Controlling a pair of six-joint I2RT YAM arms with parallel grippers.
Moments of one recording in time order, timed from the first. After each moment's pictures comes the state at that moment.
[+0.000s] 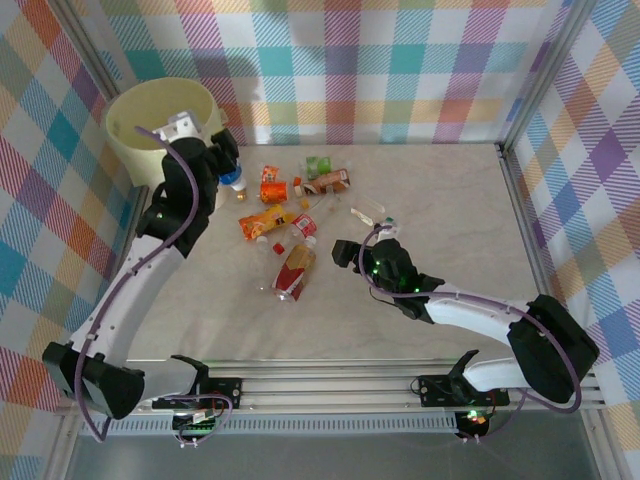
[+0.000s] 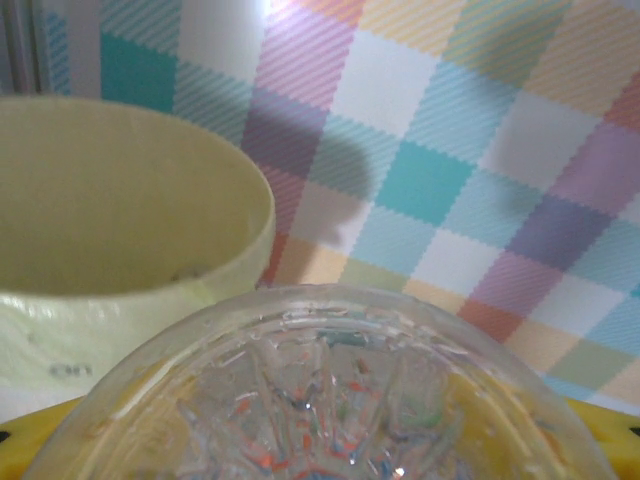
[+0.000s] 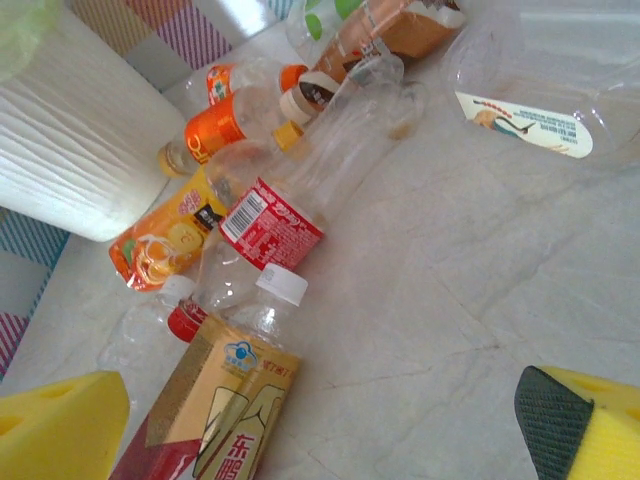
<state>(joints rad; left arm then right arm) -0.33 1.26 1.37 -0.24 -0.46 -0.38 0.78 1.31 0.57 0.30 0.23 0.77</state>
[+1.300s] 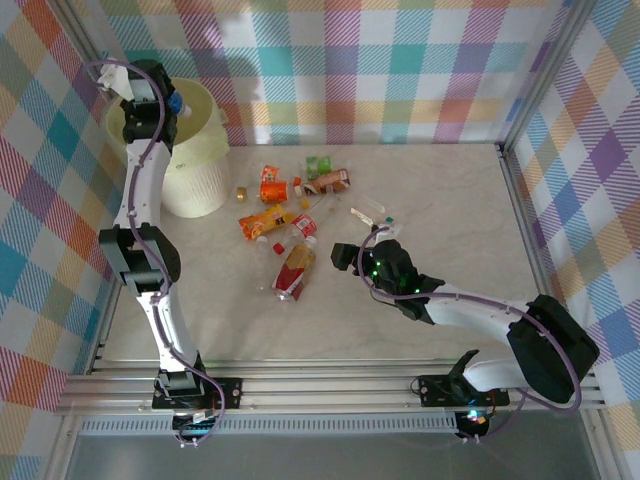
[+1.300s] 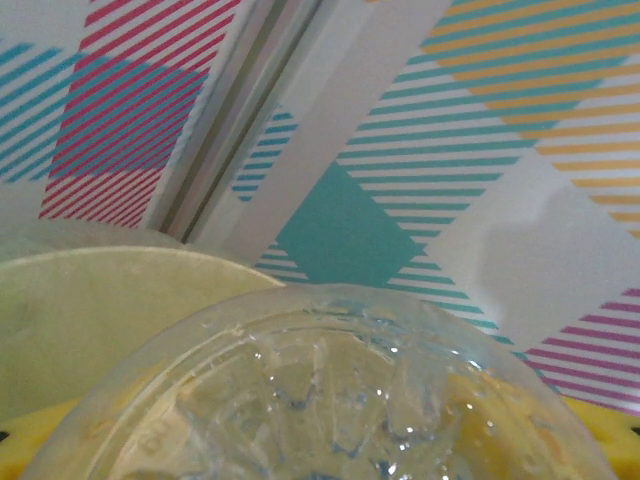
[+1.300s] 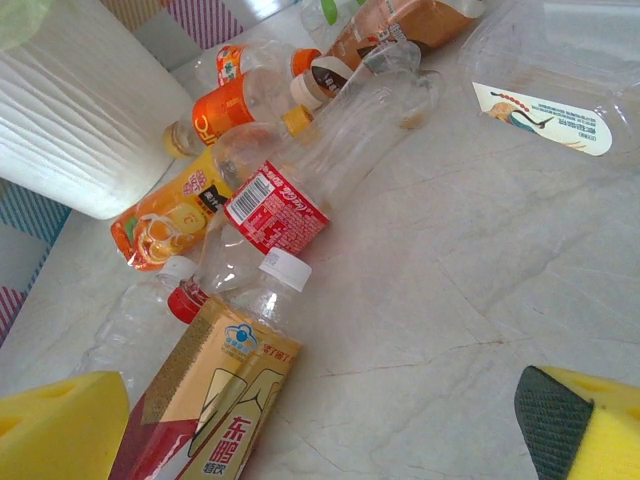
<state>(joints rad) 0.09 2.08 2.24 -0.35 -0.48 -0.72 0.78 1.31 0.56 0.30 0.19 0.72</state>
